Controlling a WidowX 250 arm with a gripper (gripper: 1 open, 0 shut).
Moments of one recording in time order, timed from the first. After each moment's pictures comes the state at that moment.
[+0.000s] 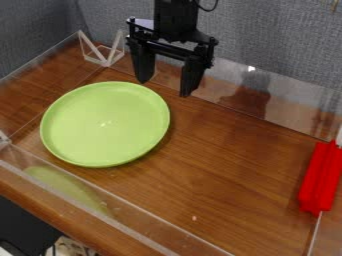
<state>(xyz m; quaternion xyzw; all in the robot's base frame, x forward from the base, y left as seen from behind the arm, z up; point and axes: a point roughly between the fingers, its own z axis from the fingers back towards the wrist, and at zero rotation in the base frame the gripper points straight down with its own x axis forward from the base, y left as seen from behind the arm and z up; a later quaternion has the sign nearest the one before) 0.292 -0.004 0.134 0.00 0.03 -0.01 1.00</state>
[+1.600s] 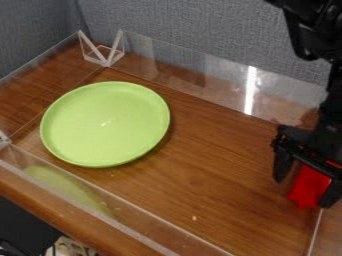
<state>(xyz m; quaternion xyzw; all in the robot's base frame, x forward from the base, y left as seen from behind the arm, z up) 0.297 -0.180 0.040 0.01 0.02 -0.10 0.99</state>
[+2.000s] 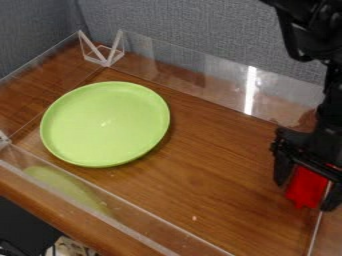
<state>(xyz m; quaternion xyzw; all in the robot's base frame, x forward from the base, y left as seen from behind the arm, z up) 0.292 -0.182 0.047 -0.01 0.01 -0.09 1.00</state>
